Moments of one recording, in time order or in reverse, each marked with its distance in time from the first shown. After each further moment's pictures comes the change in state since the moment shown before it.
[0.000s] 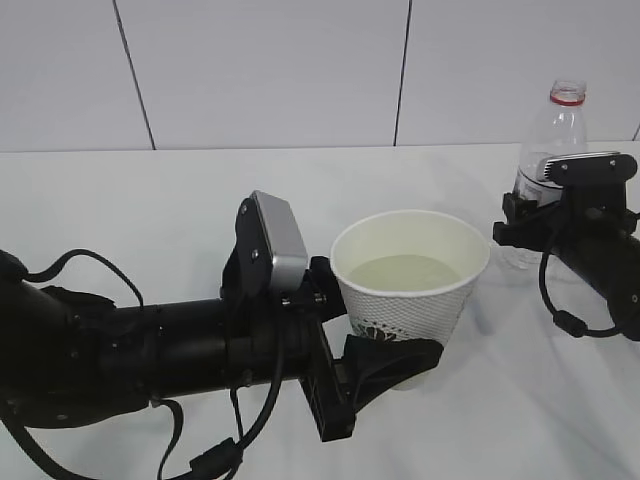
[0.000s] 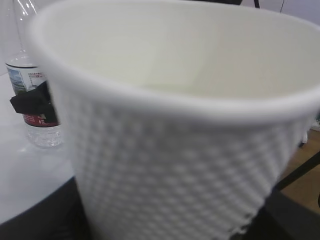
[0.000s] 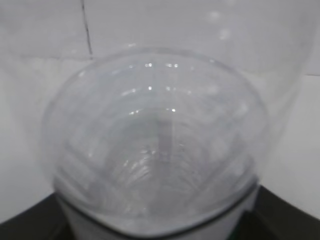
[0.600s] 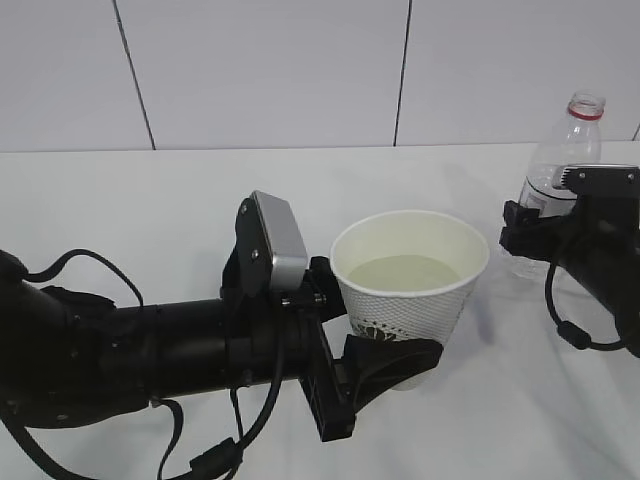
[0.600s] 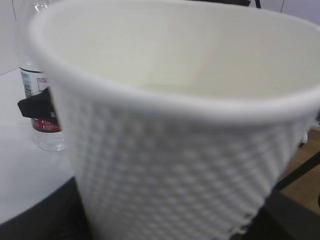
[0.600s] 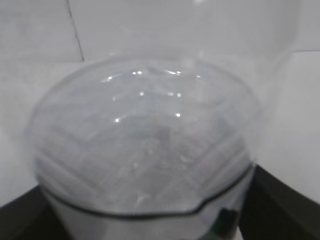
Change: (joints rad) left arm 0.000 0.000 0.000 0.000 0.000 0.000; right arm 0.000 0.000 0.055 0.032 -0.051 0.094
